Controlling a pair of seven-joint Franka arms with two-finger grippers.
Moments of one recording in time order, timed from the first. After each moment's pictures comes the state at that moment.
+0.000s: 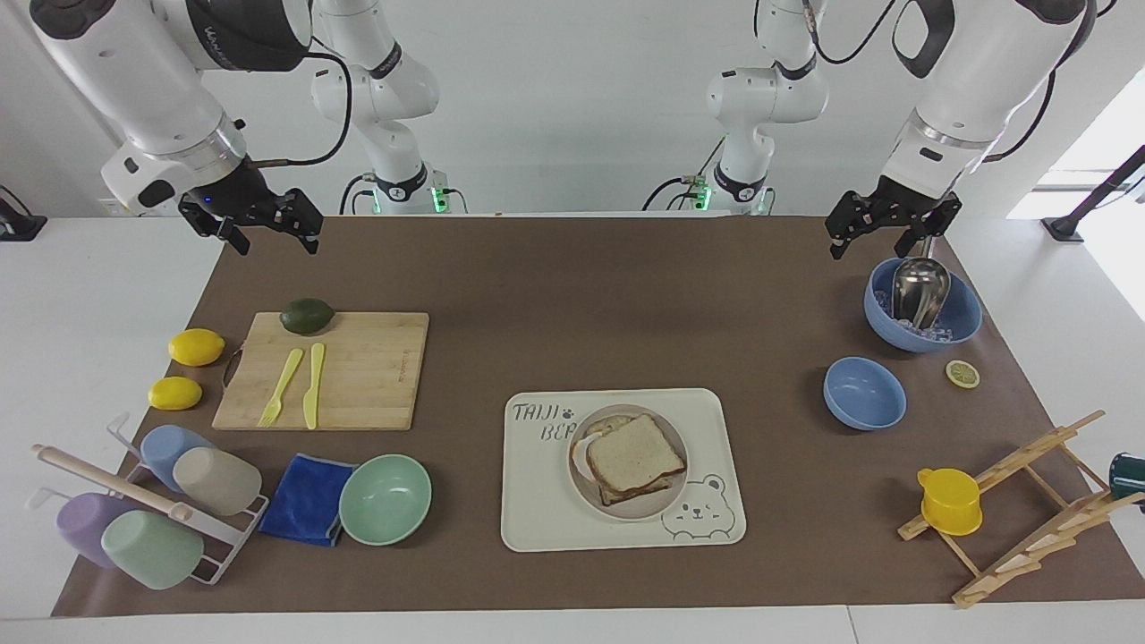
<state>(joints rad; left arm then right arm) -0.10 -0.03 -0.03 -1.64 -0.01 1.62 -0.07 0.08 0.06 -0.12 -1.51 0.04 1.45 0.00</state>
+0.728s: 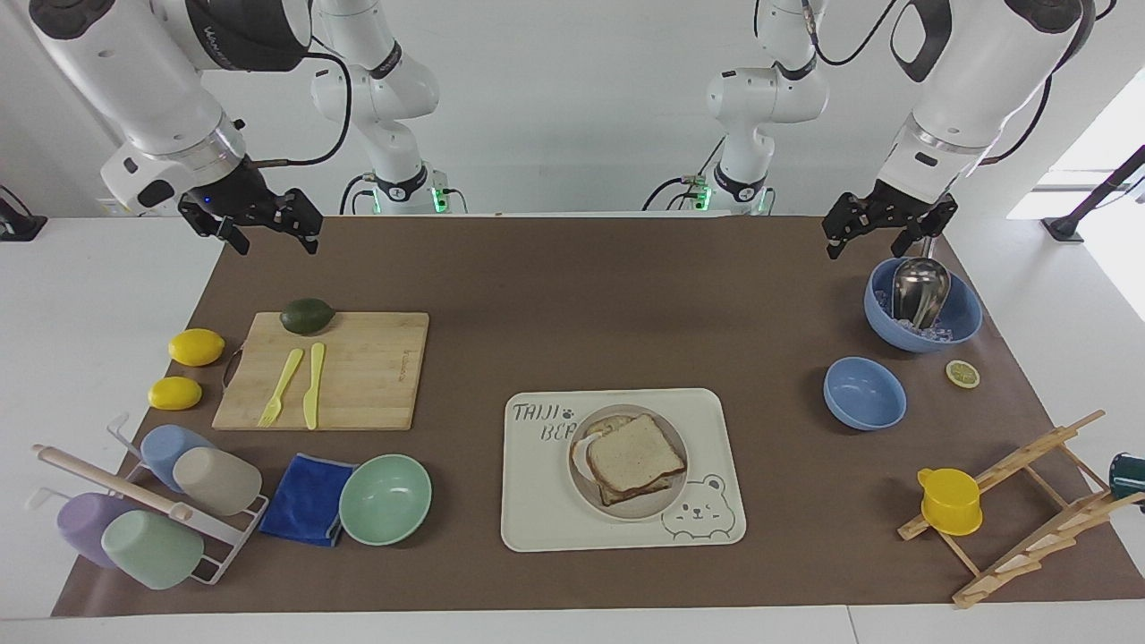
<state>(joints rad) -0.10 -0.03 -0.04 -1.64 -0.01 1.58 -0.07 0.08 0.06 -0.13 -1.51 0.04 1.45 0.00</state>
